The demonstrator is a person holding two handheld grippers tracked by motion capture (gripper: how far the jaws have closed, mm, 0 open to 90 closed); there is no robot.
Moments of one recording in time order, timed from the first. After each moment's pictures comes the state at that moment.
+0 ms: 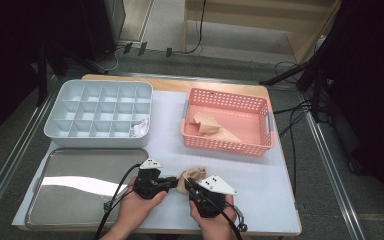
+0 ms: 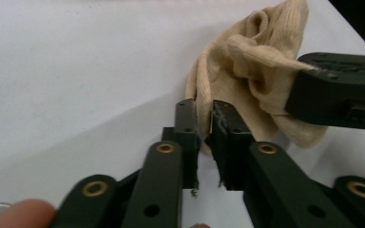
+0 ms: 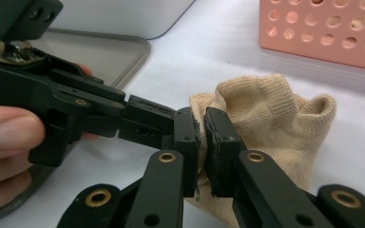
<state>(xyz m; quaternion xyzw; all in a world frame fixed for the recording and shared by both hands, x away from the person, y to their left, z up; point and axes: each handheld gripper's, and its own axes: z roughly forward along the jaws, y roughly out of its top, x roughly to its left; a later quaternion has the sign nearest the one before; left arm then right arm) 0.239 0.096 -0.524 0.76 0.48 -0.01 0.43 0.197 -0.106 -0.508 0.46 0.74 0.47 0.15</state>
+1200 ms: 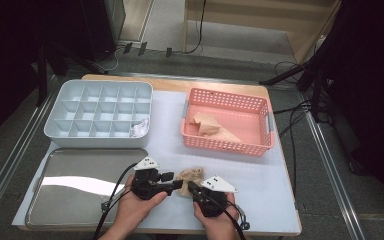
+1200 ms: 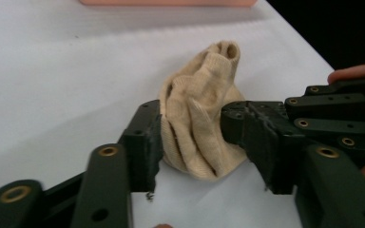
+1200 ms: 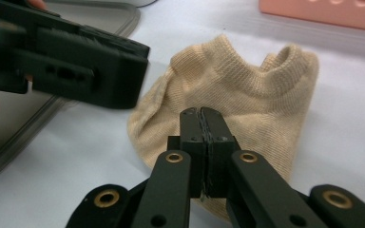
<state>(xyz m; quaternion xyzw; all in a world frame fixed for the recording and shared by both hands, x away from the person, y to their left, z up) 0.231 0.092 -0.513 0.75 0.46 -0.01 0.47 0.204 -0.116 -0.527 0.46 0.76 0.45 0.13</state>
